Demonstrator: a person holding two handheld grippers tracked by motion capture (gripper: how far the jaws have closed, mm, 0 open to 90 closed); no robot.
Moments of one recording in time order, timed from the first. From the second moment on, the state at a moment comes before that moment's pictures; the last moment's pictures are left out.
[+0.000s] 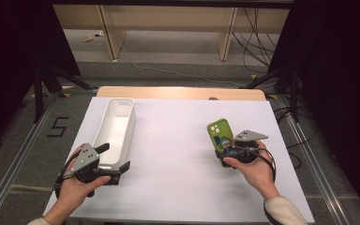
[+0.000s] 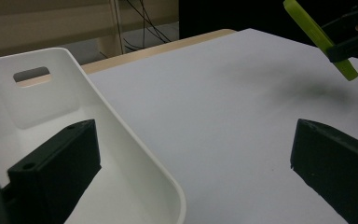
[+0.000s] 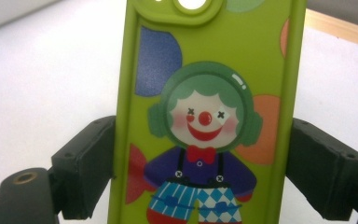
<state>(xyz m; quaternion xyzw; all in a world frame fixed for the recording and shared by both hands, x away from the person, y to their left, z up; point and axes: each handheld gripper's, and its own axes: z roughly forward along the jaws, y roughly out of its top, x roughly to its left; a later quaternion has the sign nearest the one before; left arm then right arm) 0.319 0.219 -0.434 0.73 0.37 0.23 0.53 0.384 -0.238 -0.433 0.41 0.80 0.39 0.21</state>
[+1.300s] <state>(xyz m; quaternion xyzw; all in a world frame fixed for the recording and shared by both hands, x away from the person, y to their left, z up) 0.348 0.097 -0.388 0.75 0.32 0.17 0.56 0.359 -0.203 -0.428 0.38 0.77 0.45 0.24</state>
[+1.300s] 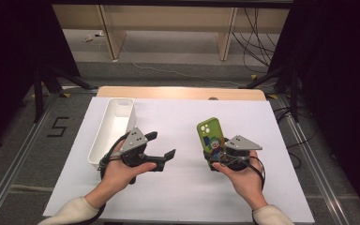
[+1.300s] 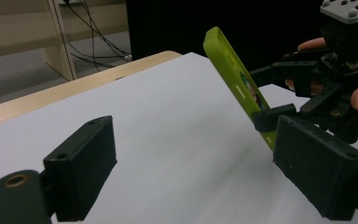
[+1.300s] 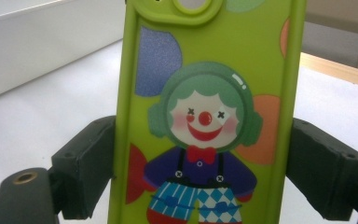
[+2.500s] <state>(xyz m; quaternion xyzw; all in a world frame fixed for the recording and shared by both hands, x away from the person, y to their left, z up) 0.372 0.044 -0.400 0.75 0.34 0.12 0.56 0.355 -0.169 -0.426 0.36 0.77 0.47 0.24</state>
